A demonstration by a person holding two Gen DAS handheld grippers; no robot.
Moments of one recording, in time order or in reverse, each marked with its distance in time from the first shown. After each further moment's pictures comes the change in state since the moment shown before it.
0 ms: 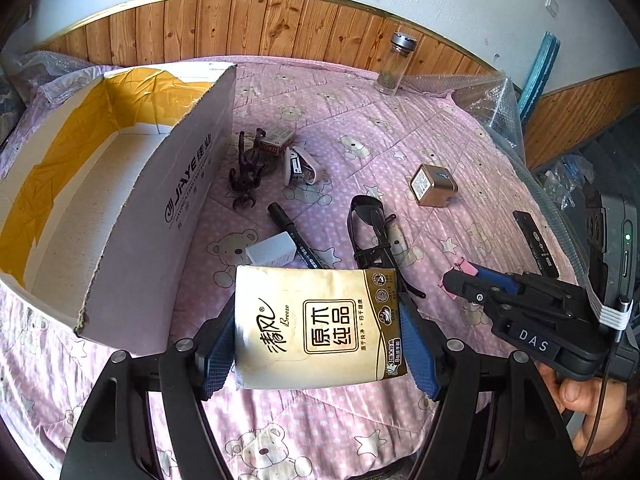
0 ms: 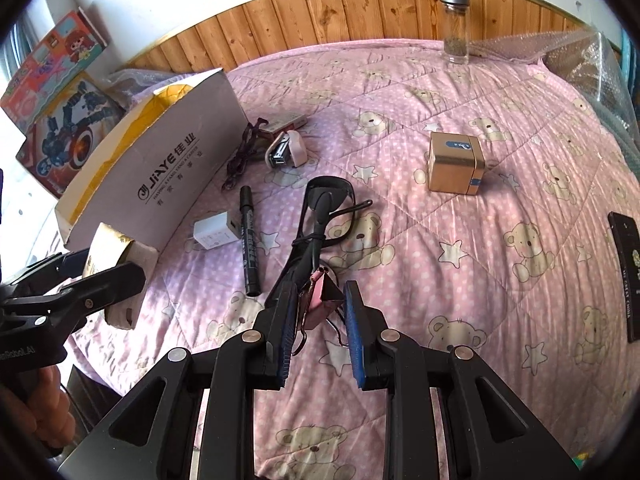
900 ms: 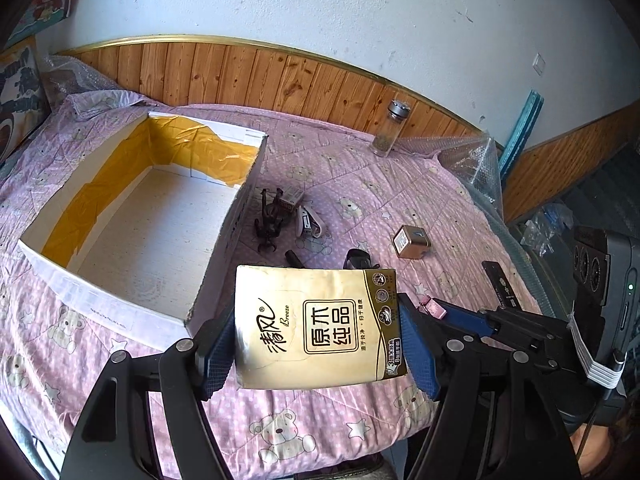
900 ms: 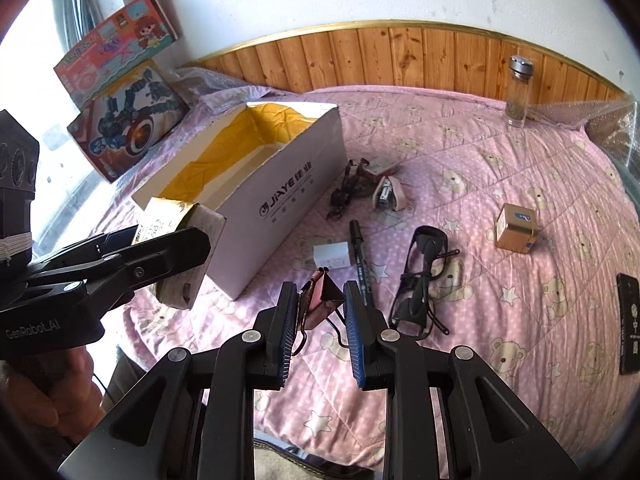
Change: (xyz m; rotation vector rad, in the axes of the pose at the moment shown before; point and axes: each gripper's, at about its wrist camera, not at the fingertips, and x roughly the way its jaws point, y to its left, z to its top) left arm -0.091 0.033 -0.002 -0.080 -0.177 -0.068; right arm -0.052 0.108 0.016 -0.164 -0.077 0.098
